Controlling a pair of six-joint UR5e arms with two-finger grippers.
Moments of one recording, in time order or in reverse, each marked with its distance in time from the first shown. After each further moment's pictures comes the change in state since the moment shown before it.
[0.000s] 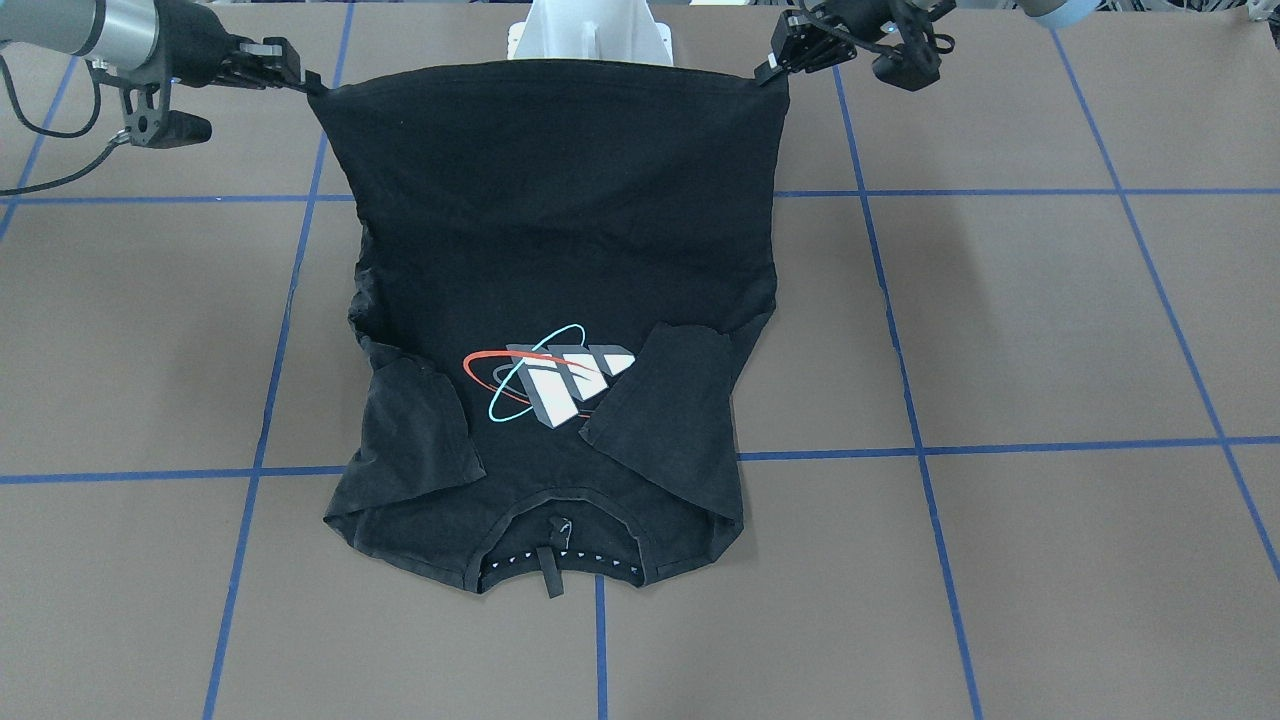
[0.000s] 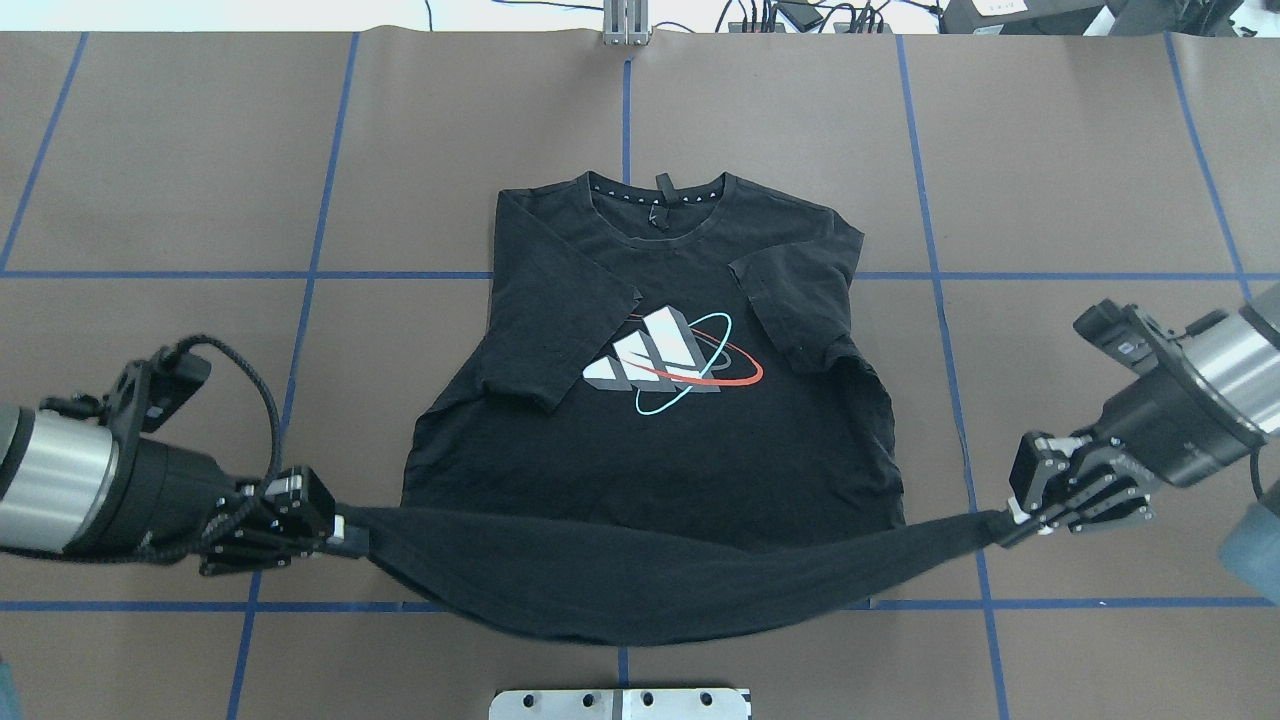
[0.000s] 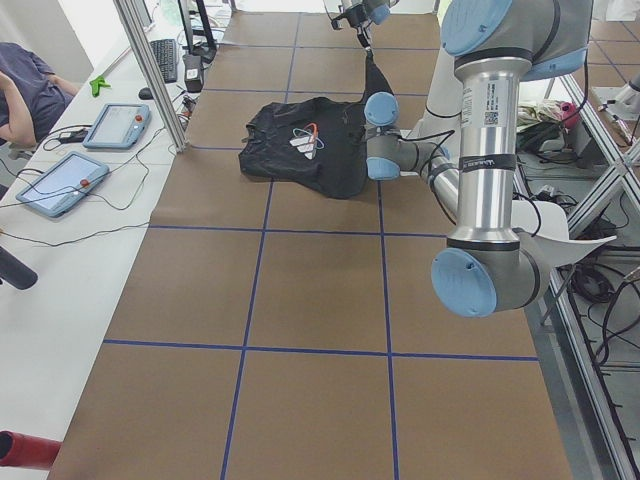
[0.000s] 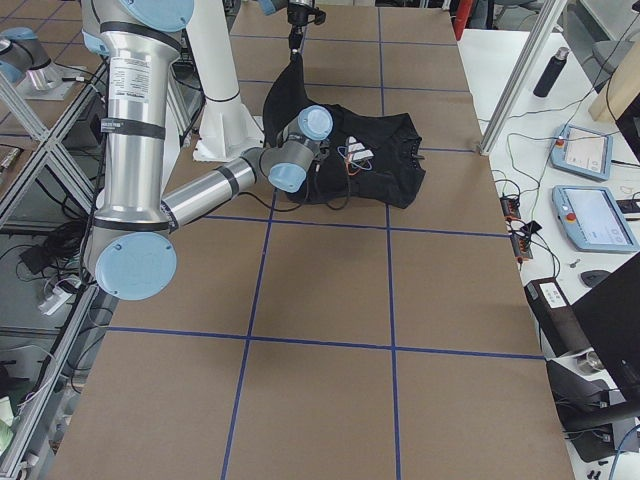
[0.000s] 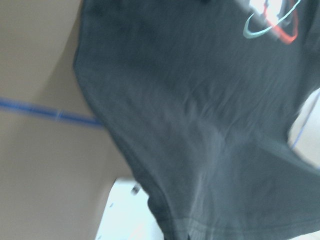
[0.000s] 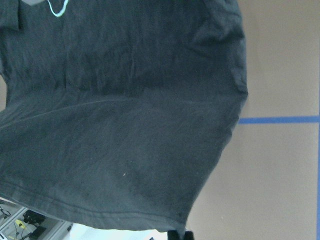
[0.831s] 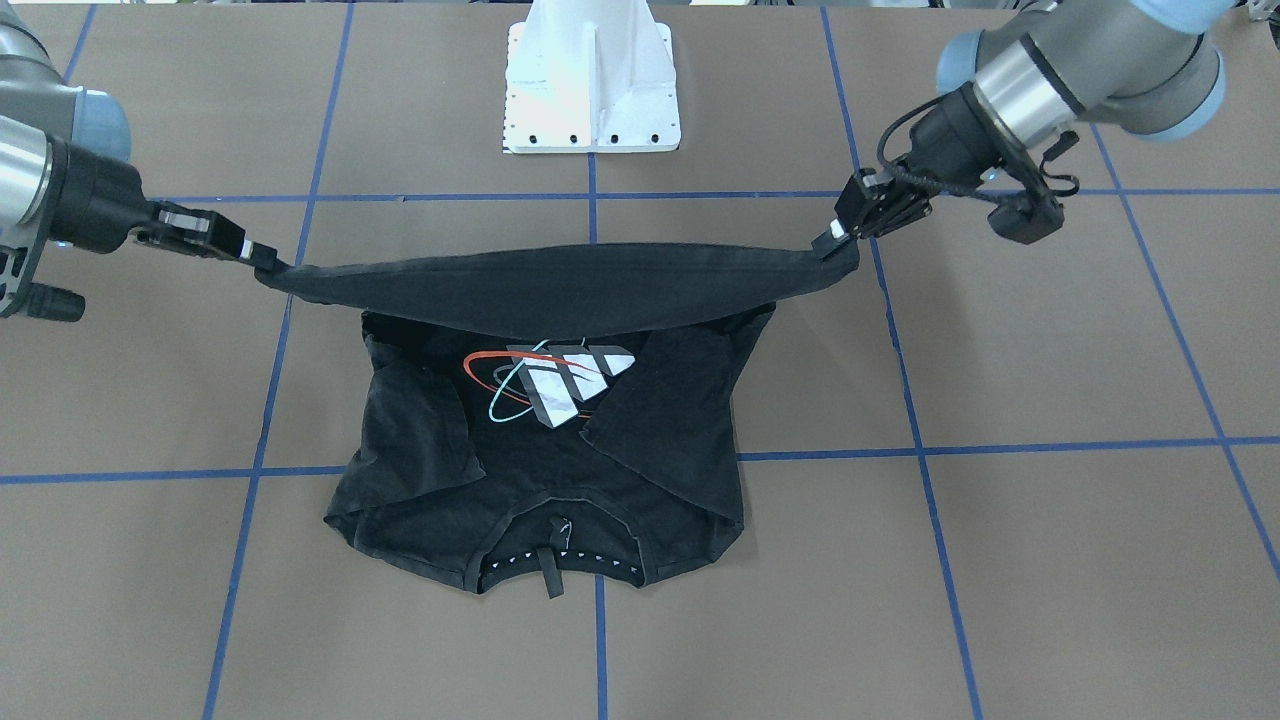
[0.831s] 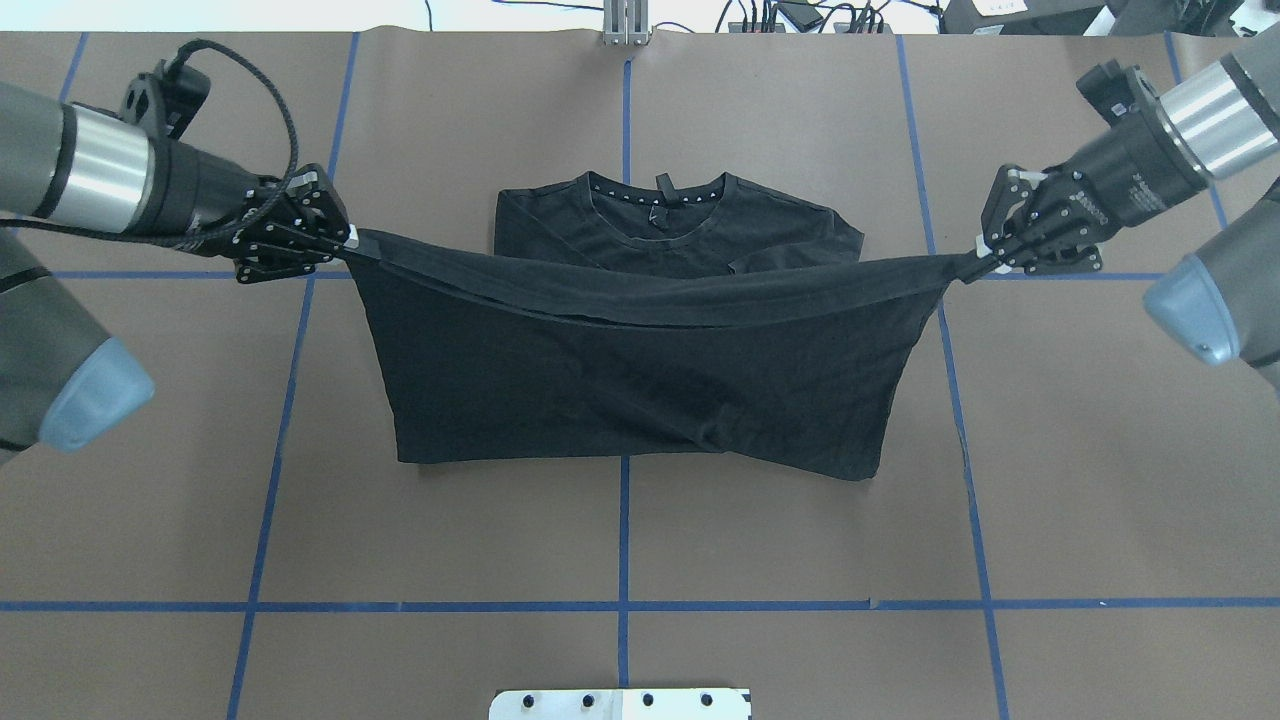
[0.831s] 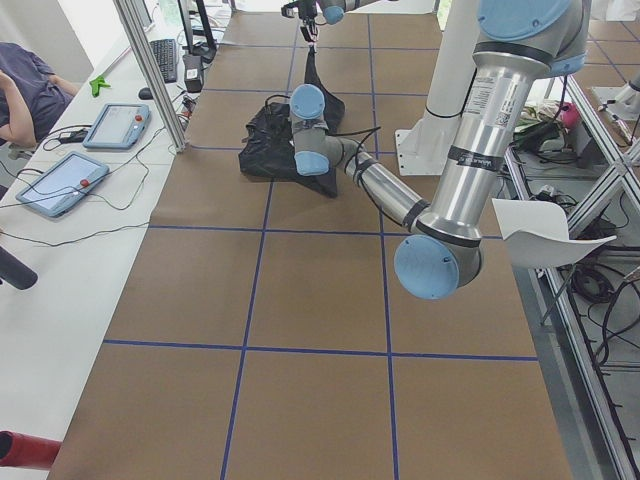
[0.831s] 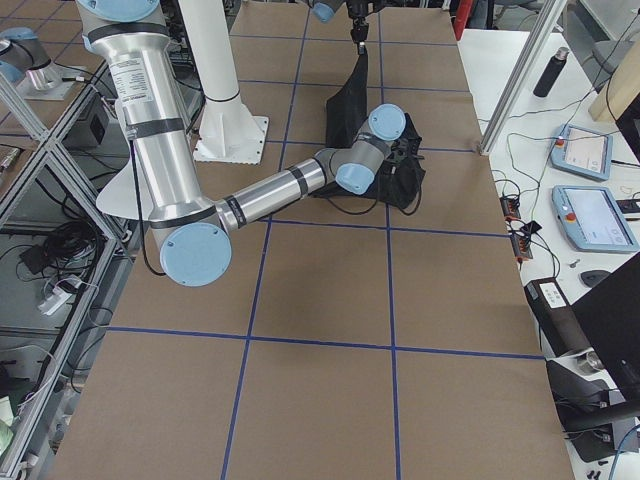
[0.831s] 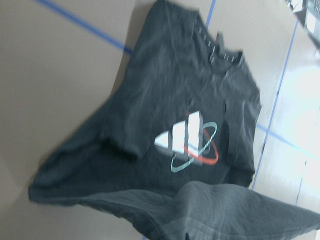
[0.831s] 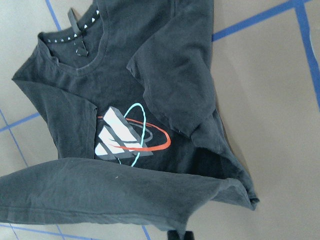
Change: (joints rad) left arm -0.338 -0.338 0.412 -0.003 -0.110 0.103; right arm 0.262 0.343 -0.386 -0.001 0.000 -0.033
